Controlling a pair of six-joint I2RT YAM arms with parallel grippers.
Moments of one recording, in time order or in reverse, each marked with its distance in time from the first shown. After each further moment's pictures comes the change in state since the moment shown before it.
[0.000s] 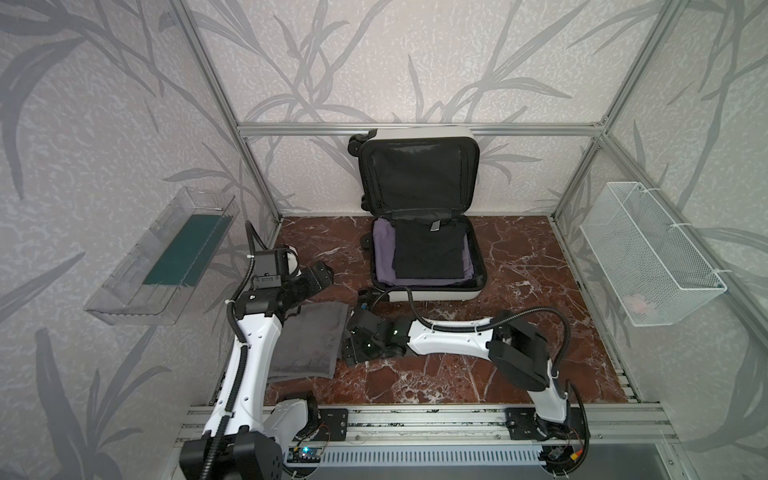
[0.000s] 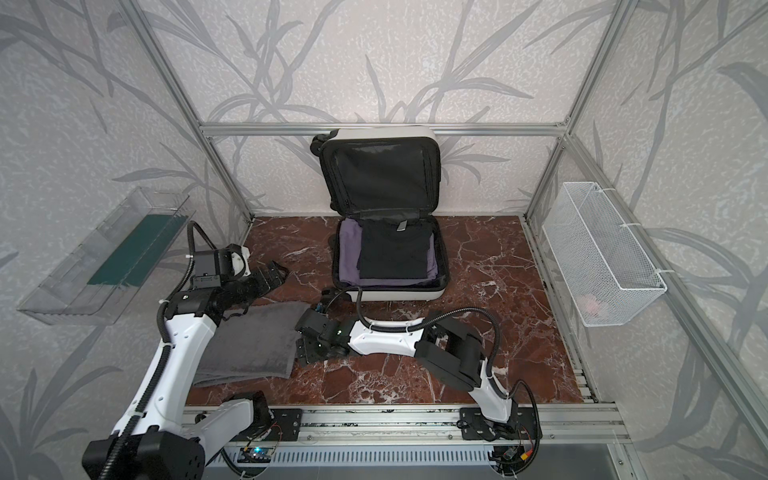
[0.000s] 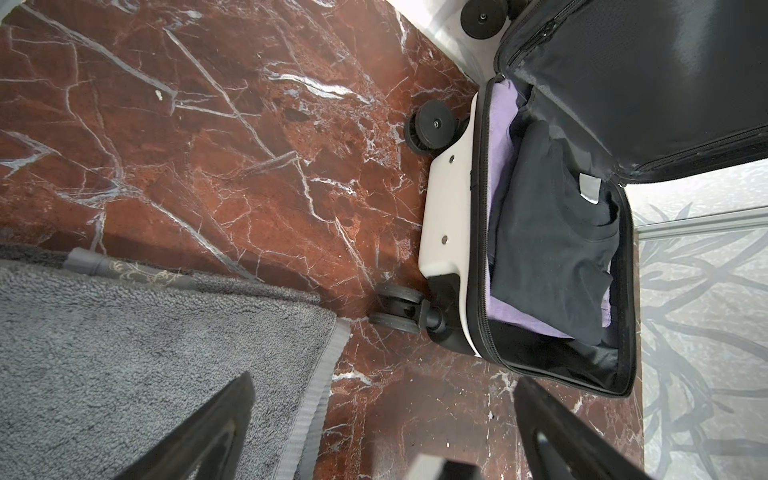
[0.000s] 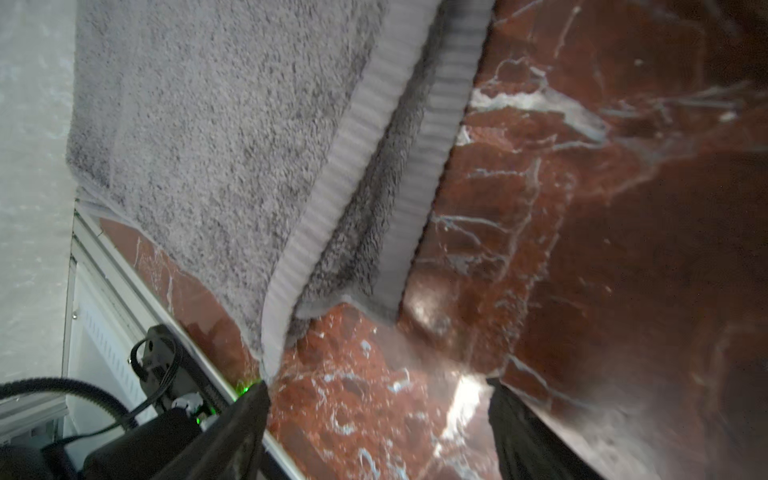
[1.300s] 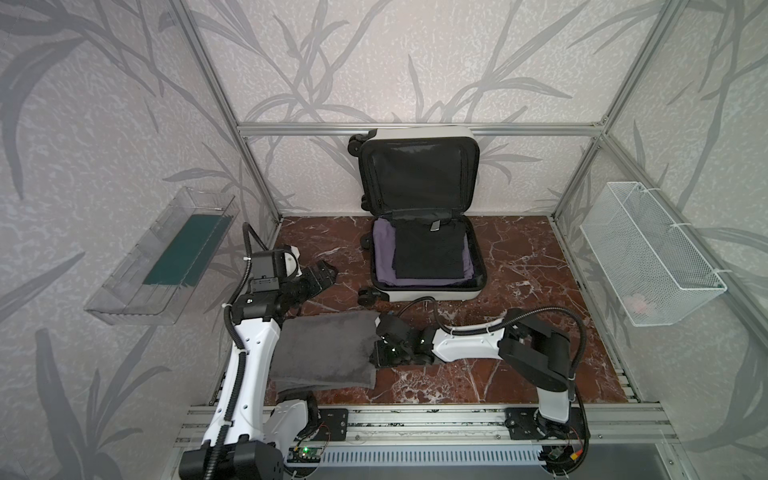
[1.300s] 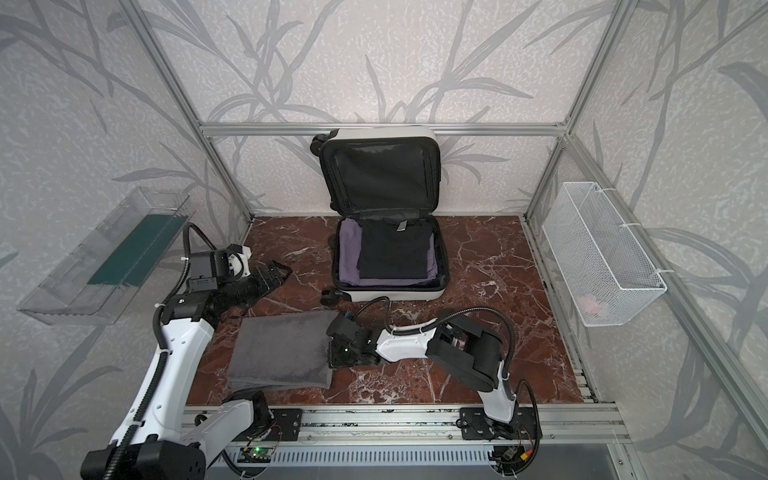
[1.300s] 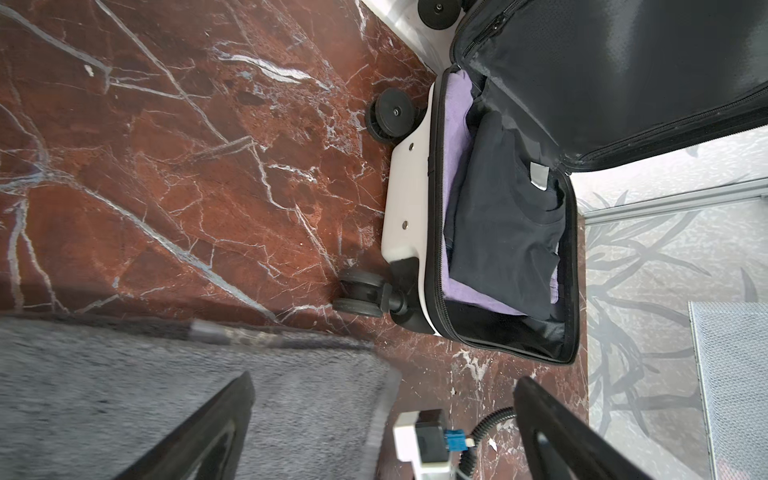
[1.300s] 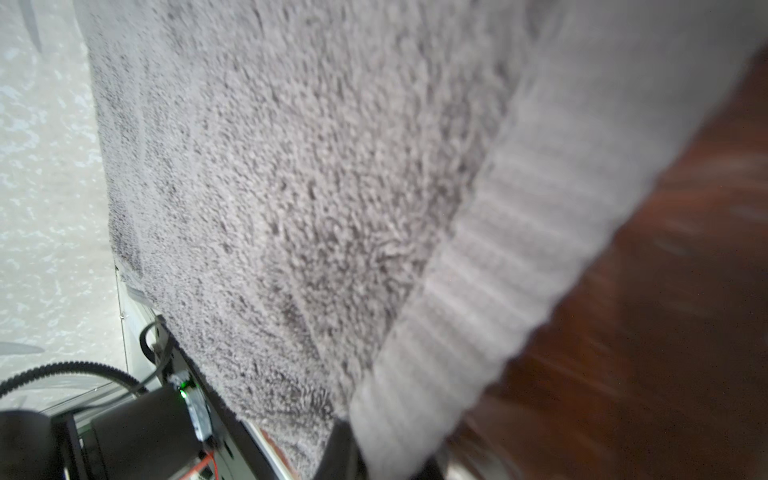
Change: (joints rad) left arm 0.010 -0.030 0.000 -0.006 0.117 -0.030; right arm -0.075 -0.216 -0.508 0.351 -0.105 0.139
